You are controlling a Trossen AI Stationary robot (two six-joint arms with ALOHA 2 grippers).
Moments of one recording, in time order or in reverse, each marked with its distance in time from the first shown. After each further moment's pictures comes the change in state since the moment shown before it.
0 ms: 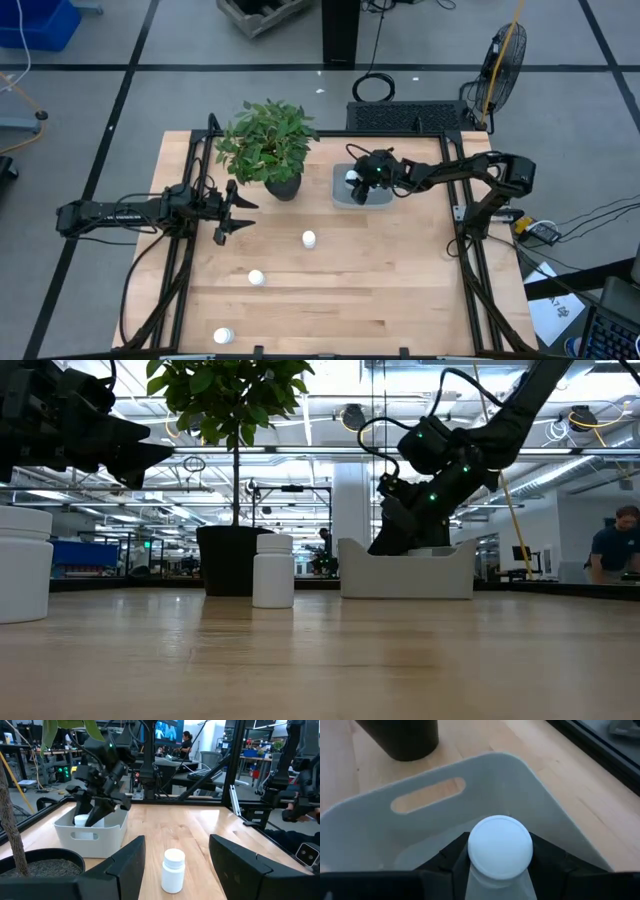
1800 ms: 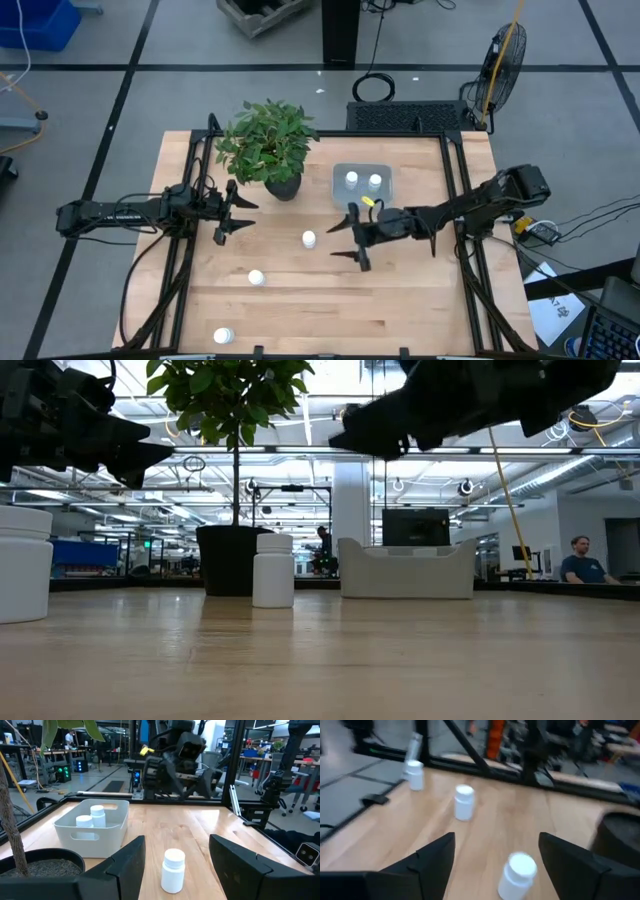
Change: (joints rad) left arm 0.000 0.000 0.000 0.000 0.000 0.000; right arm 0.594 -0.083 -0.006 0.317 0.028 -0.156
